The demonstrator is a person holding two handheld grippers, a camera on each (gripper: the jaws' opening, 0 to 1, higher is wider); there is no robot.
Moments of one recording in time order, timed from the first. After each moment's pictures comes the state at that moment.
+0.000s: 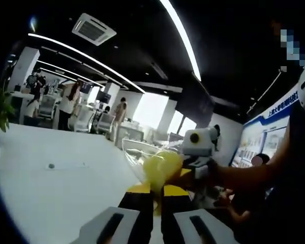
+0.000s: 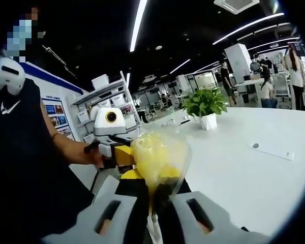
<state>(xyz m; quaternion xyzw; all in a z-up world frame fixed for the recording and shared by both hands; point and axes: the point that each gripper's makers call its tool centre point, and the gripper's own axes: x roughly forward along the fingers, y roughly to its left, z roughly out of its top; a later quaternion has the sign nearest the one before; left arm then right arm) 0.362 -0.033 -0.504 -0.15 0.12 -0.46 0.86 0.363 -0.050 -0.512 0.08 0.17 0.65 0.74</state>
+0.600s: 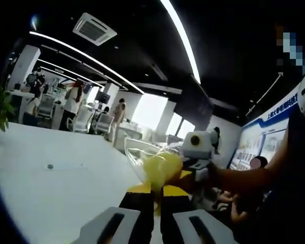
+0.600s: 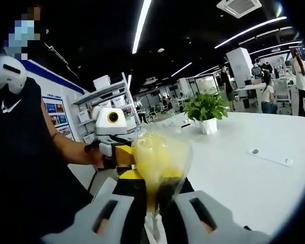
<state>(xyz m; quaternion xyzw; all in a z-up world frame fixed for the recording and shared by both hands) 0.362 -0.032 -0.493 -0.16 0.12 -0.47 0.86 0.362 -0.047 -0.502 0.07 0.15 0.65 0.74</state>
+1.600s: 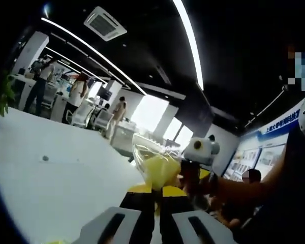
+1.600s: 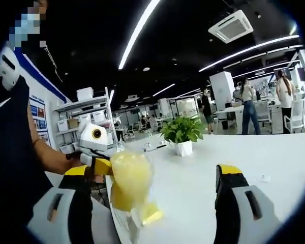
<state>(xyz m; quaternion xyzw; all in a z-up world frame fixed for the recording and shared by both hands) 0.372 -0.029 -0.484 -0.22 0.13 -0.47 0.85 0.408 -0.078 -0.476 0.08 0.06 0.55 0.83</state>
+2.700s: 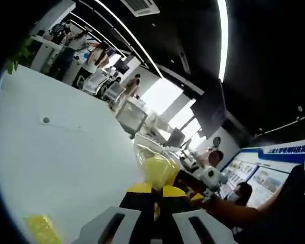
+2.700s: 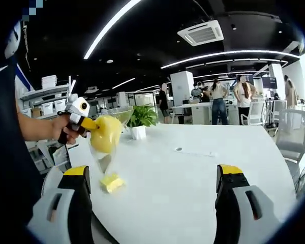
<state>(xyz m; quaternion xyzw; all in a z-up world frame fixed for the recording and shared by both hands) 0.392 -0.041 -0.522 -0.30 0.26 -0.44 0.81 0.382 -0.219 -0.563 0.04 0.11 0.39 0.91</state>
